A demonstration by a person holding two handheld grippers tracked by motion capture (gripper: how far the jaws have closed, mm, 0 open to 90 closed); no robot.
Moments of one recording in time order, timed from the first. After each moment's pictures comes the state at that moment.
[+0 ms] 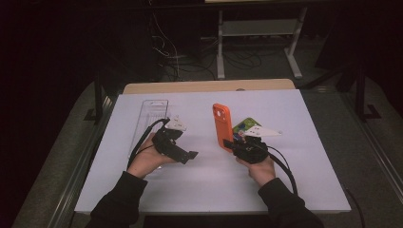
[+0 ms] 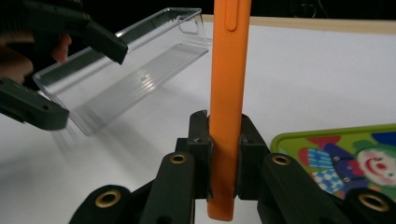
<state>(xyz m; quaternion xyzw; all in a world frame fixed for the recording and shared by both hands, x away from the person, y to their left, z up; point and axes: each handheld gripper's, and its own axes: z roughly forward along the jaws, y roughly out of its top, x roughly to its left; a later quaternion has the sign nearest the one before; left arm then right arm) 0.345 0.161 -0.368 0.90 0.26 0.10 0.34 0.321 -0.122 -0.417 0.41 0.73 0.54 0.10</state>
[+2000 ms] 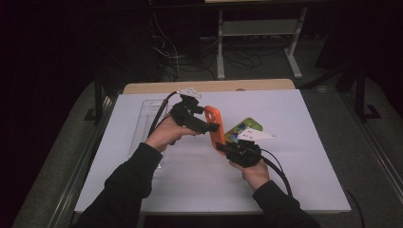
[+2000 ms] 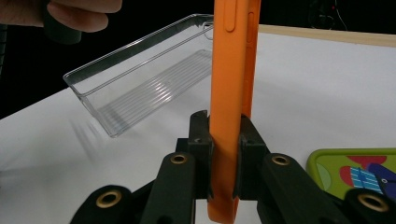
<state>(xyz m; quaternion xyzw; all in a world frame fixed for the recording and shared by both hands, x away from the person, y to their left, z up) 0.400 0.111 -0.324 0.85 0.26 0.01 0.45 0.309 -0.102 -0.412 0.37 0.74 0.55 0.11</state>
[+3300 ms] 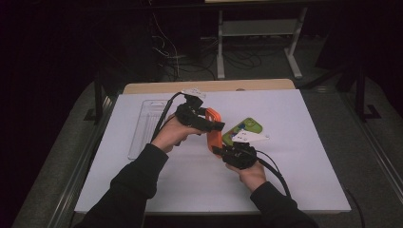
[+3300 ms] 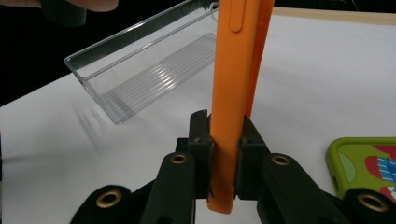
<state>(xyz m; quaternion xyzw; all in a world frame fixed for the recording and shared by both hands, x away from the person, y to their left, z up) 0.402 0.100 -0.328 0.84 0.28 0.00 0.46 0.310 -0.092 -0.420 0.37 0.75 0.53 0.09</state>
